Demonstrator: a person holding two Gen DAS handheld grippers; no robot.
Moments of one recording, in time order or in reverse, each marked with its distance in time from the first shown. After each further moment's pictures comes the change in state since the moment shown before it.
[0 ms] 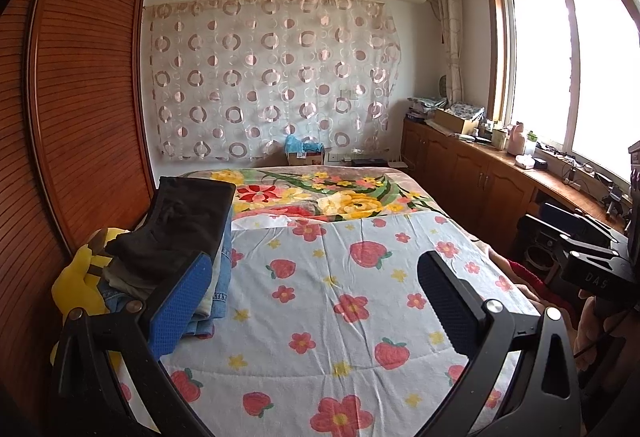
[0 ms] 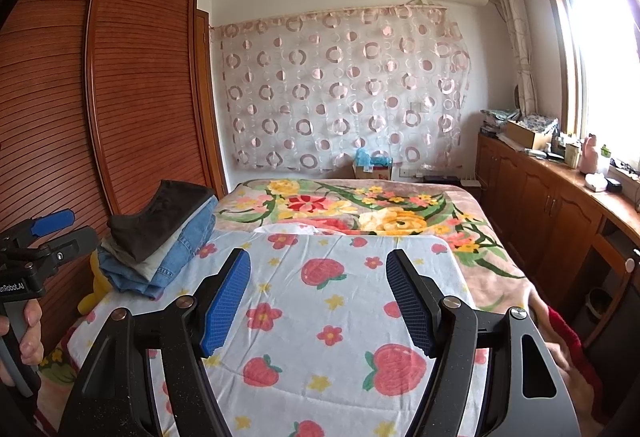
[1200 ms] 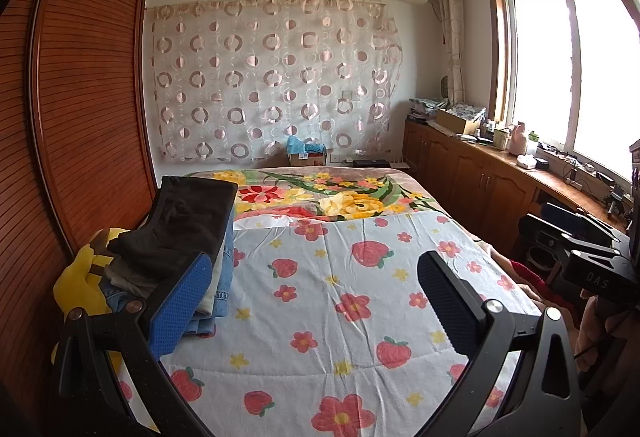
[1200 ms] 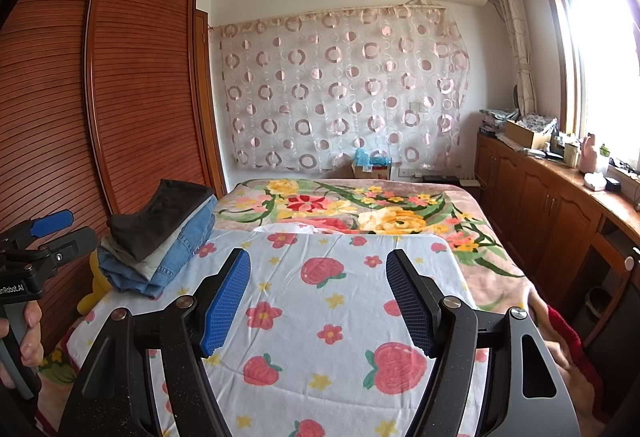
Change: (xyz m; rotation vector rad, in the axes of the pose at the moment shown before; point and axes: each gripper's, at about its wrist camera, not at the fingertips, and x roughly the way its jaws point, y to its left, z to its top) left arm 0.002 0.001 -0.003 0.002 -0.002 0.002; right arm -0.001 -0.003 -0.002 -0.003 0.002 0.002
